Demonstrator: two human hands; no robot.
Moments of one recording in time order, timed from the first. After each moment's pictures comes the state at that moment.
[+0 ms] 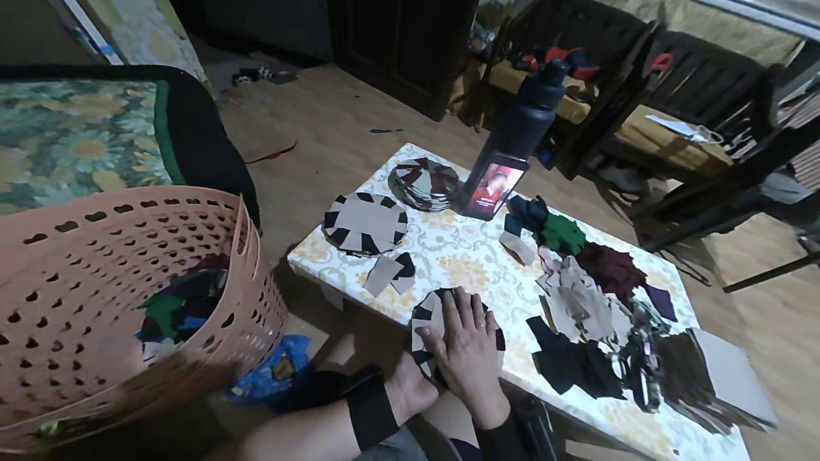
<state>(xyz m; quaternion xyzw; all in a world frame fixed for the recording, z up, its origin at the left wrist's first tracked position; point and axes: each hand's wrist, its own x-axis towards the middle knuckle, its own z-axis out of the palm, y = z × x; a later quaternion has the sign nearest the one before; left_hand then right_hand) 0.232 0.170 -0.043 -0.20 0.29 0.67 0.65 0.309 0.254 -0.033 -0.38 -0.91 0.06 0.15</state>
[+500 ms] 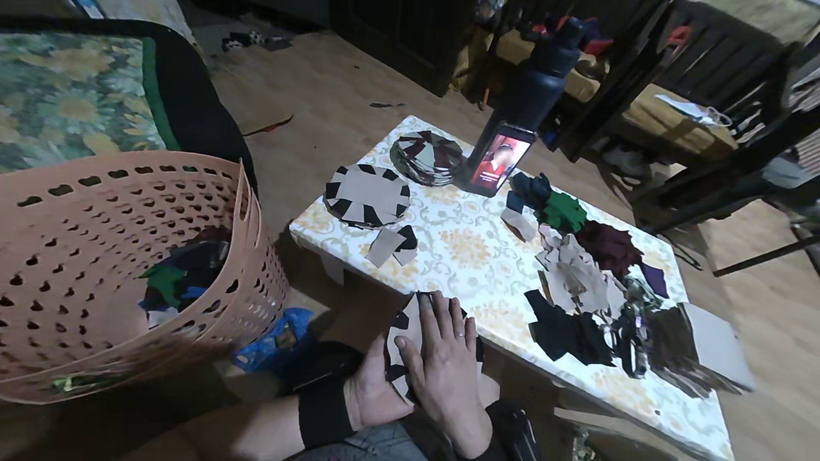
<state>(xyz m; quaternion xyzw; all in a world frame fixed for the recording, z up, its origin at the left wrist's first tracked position) 0.207 0.094 -0.037 -0.09 0.09 0.61 0.78 0.316 0.177 -0.020 -0.37 -0.91 0.12 0.15</state>
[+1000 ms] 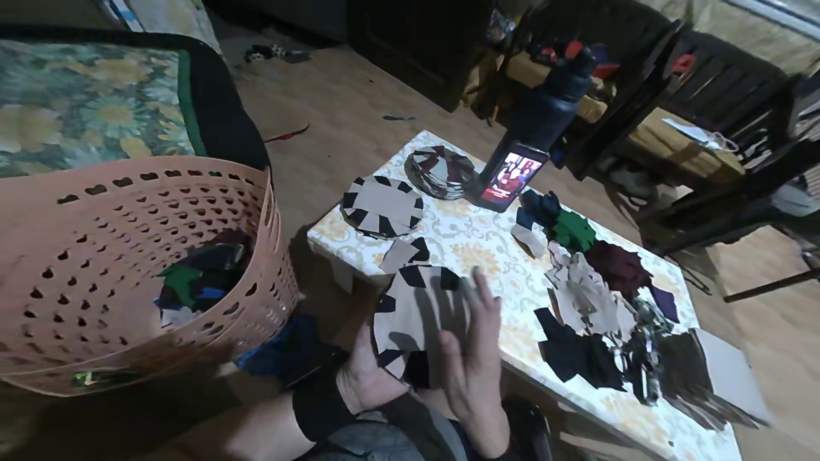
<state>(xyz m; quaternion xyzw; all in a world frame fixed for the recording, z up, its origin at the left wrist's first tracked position) 0.177 0.099 -0.018 0.04 0.06 0.71 0.70 0.299 0.198 0.017 -0.23 -0.85 0.23 0.42</state>
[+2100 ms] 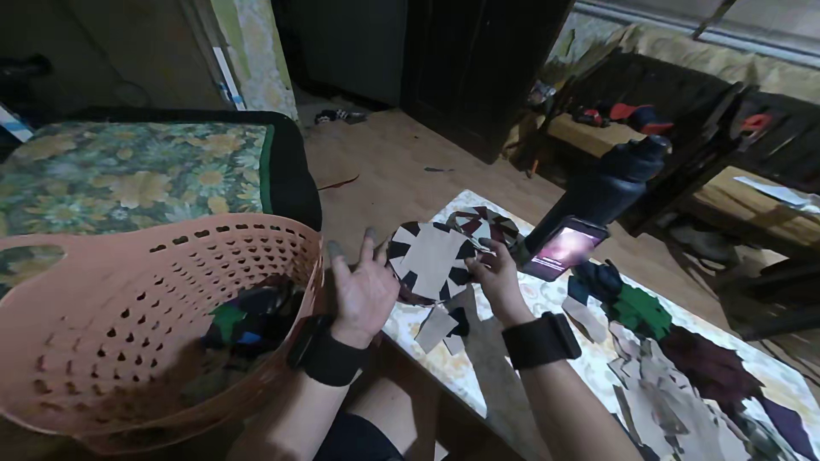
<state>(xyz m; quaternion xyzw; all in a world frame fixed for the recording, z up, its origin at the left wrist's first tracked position) 0.019 0.188 0.032 0.12 0.27 0.90 0.33 0.139 0.374 0.040 -0.30 -0.74 0.54 0.25</state>
